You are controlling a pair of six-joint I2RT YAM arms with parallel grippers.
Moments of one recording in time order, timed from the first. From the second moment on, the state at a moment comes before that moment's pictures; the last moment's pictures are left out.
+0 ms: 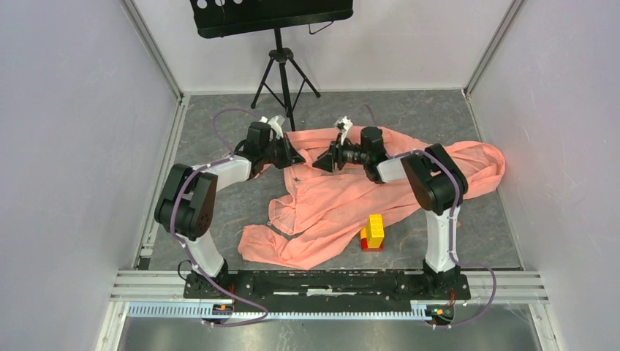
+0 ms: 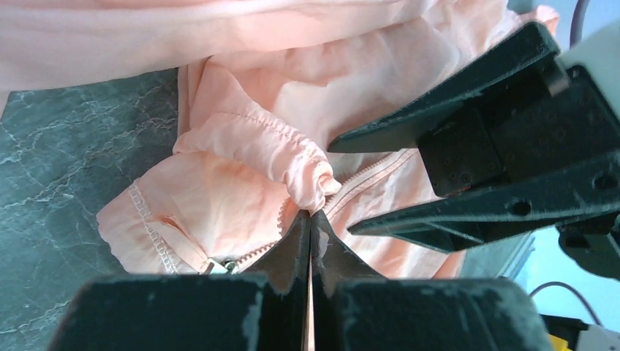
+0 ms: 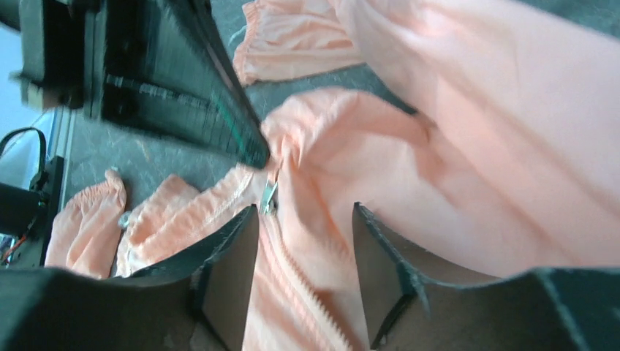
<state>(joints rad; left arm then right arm) -0.35 1.76 0.98 0.15 0.43 -0.57 0.43 2.11 1.08 0.76 -0.82 0.29</state>
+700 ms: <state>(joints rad) -0.26 1.86 0.79 0.84 0.72 -1.32 0.46 1.92 0.55 1.39 -0.52 0.97</state>
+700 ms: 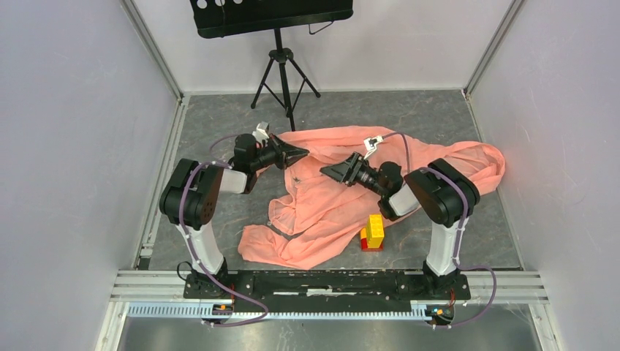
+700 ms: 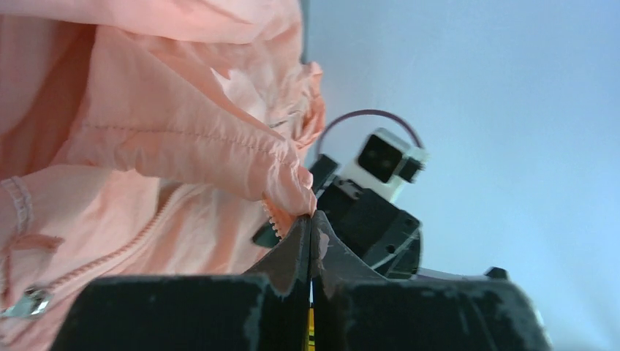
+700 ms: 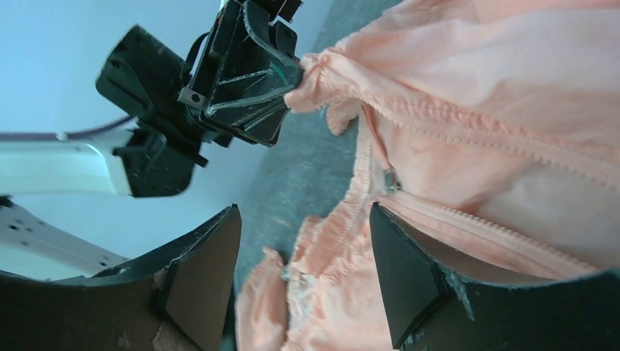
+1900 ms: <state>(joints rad) -0.28 1.95 0.67 1.35 0.71 -1.69 0.54 2.16 0.76 1.48 -0.31 1.31</state>
